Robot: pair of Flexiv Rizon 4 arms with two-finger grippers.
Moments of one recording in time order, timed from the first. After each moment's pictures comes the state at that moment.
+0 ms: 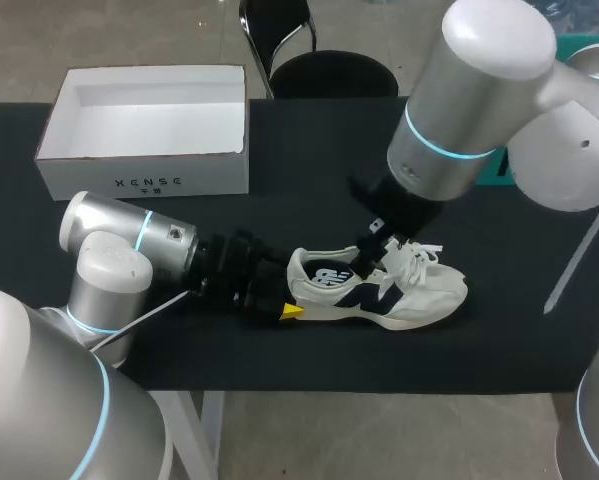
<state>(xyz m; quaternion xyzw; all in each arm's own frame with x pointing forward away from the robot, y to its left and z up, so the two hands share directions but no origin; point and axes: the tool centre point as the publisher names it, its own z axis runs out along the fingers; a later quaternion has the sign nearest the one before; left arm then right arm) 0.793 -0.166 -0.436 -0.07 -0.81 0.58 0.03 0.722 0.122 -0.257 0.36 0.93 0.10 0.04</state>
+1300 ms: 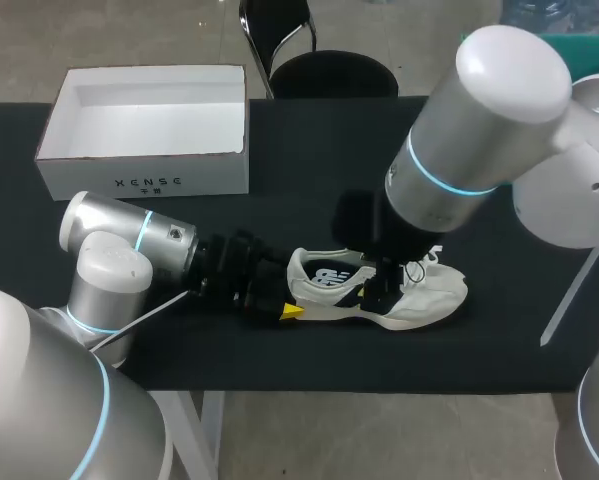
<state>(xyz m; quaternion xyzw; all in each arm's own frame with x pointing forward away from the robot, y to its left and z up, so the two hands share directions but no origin) 0.793 -0.167 -0.436 -0.07 -0.81 0.58 0.03 0.696 0.138 -0.261 0.05 0.99 0.12 0.08</state>
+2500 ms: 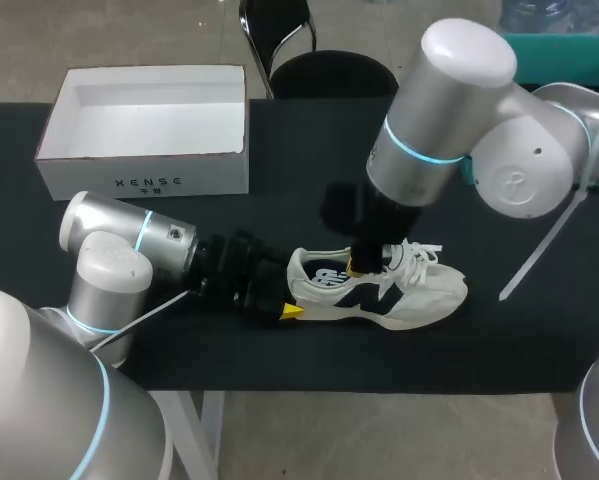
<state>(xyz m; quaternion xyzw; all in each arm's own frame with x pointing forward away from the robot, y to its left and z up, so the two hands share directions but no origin) 0.793 -0.167 -0.436 -0.07 -0.81 0.58 0.03 0.748 0.151 -0.318 0.05 0.99 0.12 0.00</state>
